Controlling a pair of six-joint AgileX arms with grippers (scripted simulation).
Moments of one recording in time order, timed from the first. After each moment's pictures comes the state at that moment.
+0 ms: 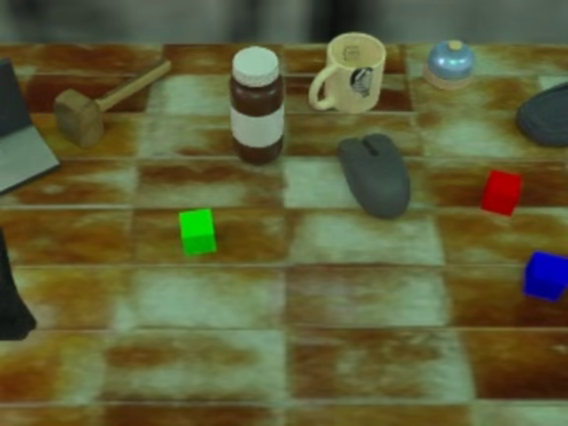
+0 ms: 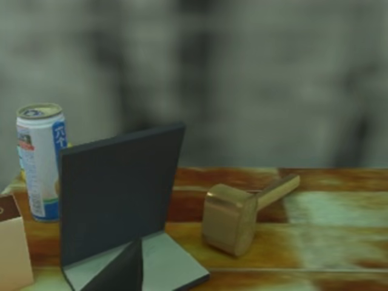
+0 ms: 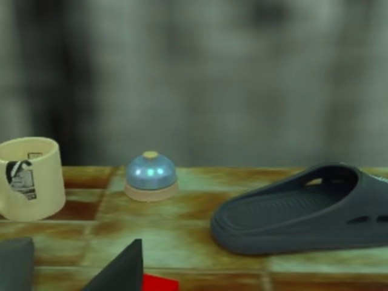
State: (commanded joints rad) left arm 0.00 0.00 0.00 0.00 0.00 0.00; right arm 0.00 0.00 0.00 0.00 0.00 0.00
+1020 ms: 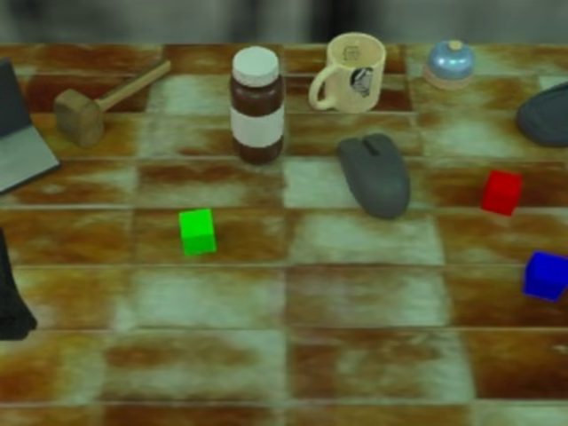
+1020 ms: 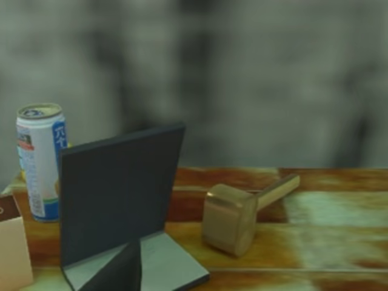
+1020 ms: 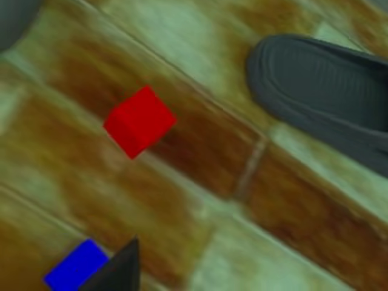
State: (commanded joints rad) left arm 0.00 0.00 0.00 0.00 0.00 0.00; right arm 0.07 1.18 1.02 -0.63 0.00 -0.56
